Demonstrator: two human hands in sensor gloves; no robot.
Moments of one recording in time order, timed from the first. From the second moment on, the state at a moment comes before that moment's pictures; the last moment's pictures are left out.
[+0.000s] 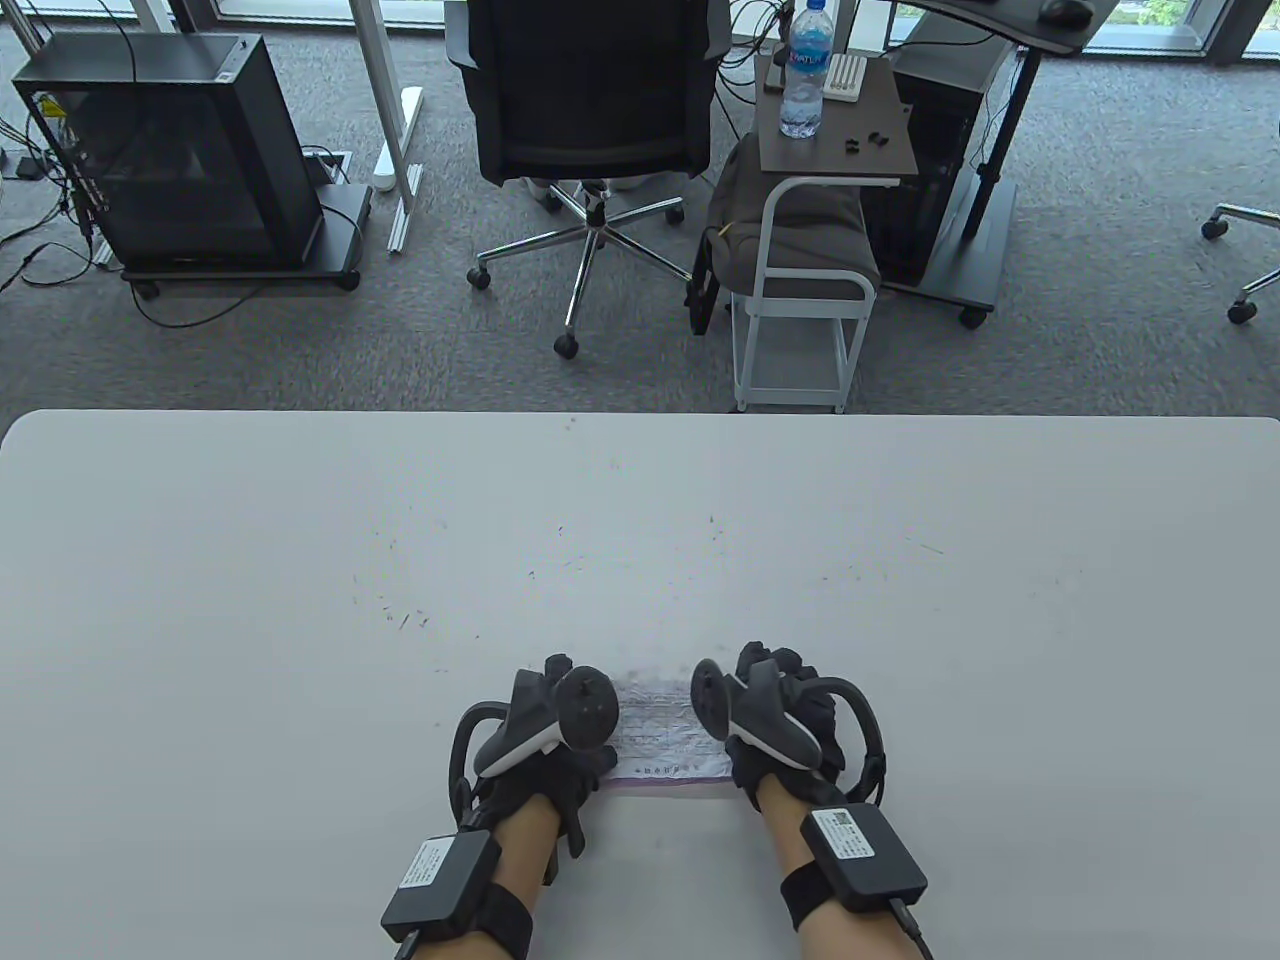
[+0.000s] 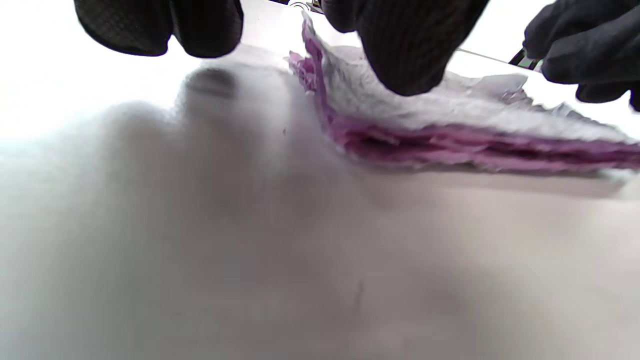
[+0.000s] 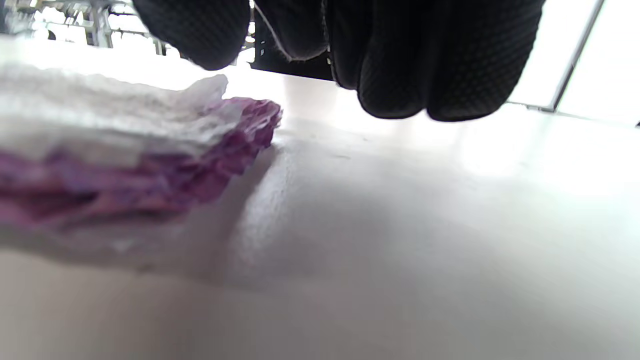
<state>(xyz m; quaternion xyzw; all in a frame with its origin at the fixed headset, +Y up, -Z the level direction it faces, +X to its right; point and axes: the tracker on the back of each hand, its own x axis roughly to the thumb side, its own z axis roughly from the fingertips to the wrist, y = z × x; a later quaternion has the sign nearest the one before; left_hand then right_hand) -0.124 -0.762 -0.320 -0.20 -0.14 0.11 0.96 0.103 -0.753 -0.334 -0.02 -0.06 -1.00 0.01</state>
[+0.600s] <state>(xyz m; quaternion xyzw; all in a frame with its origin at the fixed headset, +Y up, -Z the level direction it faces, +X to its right) -0.153 -0.773 -0.321 -0.22 -0.05 0.46 0.86 0.126 -0.759 -0.320 0.02 -0.11 -0.96 -0.27</state>
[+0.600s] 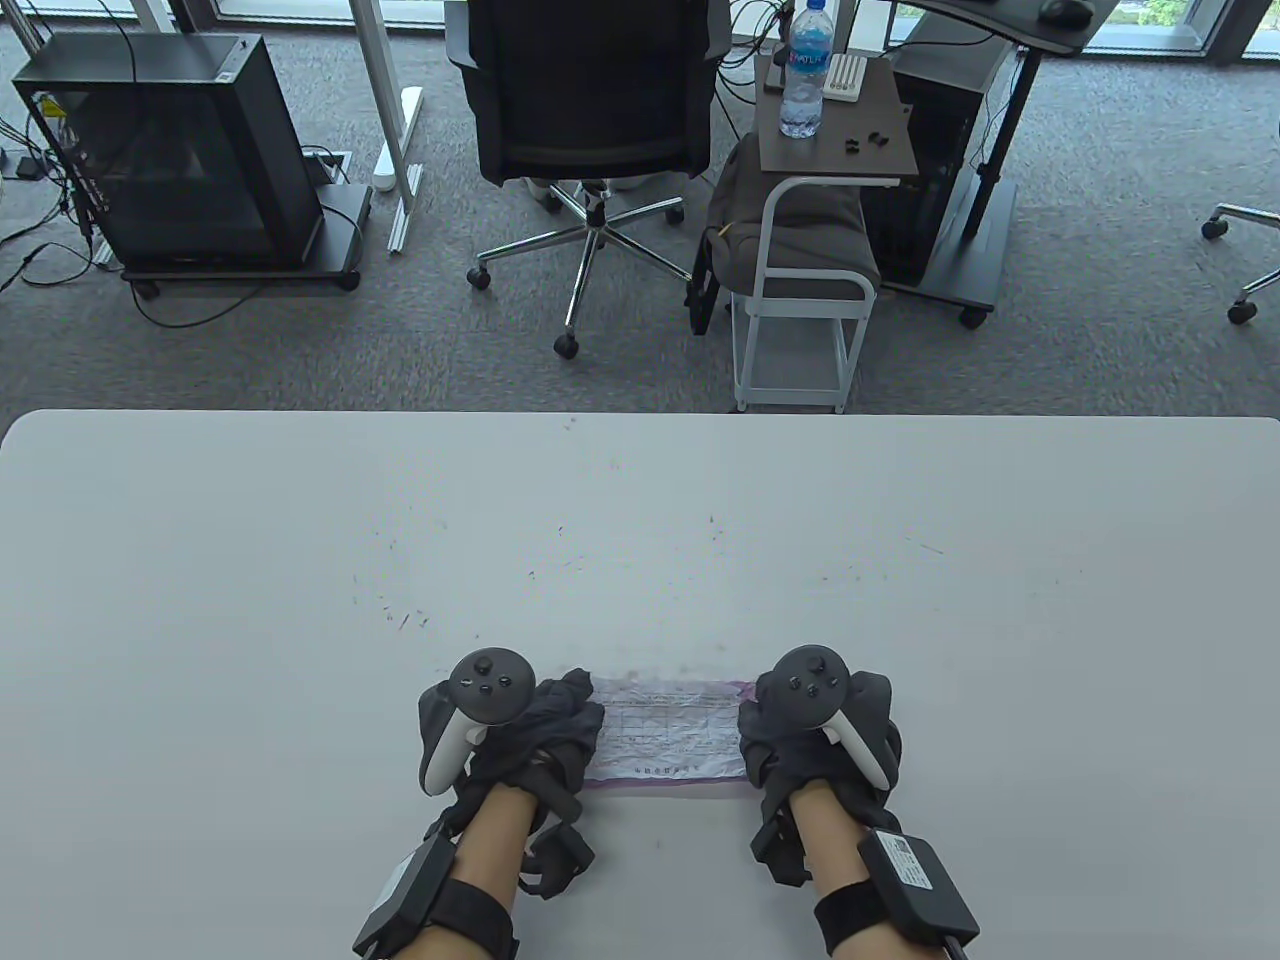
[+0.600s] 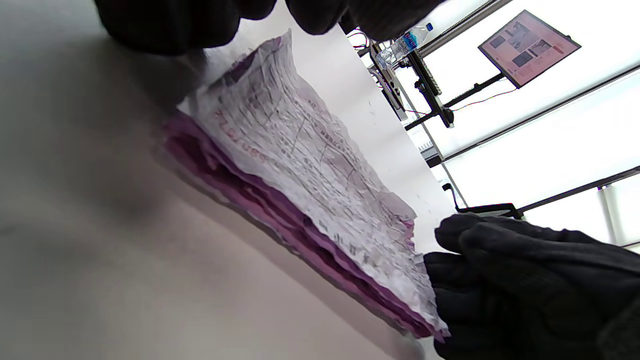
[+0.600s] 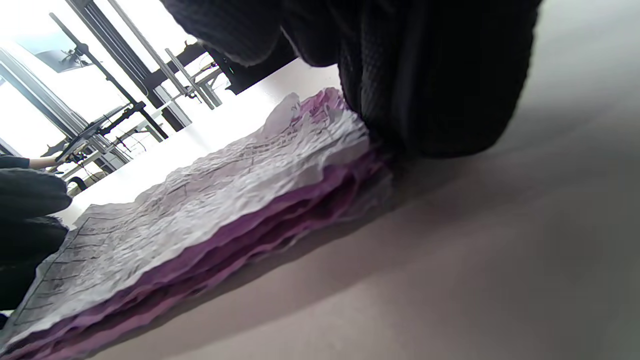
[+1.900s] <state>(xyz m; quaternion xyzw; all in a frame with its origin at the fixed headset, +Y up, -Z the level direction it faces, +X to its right) -0.077 -0.765 -0.295 -0.41 -0.35 0.31 0.78 0.027 -0.760 -0.380 -0.26 -0.23 -0.94 -0.05</state>
